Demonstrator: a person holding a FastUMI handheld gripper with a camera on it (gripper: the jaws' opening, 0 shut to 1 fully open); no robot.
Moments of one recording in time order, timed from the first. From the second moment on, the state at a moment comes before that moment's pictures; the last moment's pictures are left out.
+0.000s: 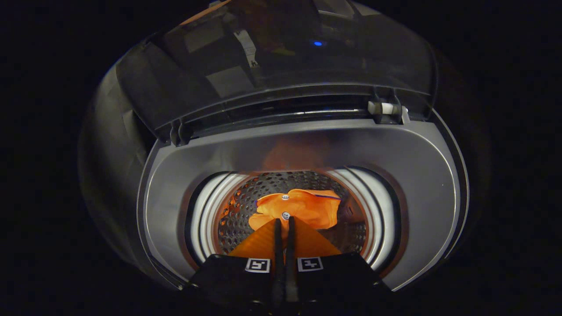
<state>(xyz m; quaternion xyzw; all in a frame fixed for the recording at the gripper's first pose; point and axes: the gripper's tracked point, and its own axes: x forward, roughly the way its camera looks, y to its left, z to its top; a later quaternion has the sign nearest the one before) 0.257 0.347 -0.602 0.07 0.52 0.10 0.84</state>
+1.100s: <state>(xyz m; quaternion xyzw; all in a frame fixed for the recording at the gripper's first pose) 0.245 0.332 -0.559 0.03 0.49 0.10 0.87</state>
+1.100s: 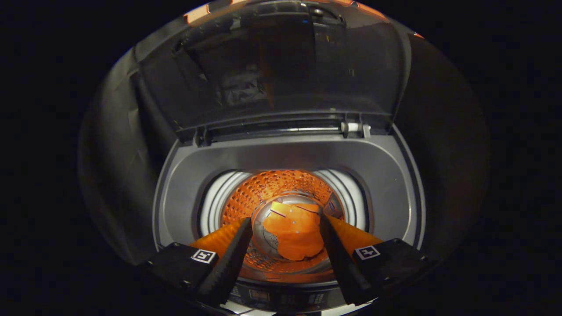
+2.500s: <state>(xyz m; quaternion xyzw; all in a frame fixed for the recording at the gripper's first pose) 0.439 0.364 -0.401 0.04 0.28 0.12 0.95</state>
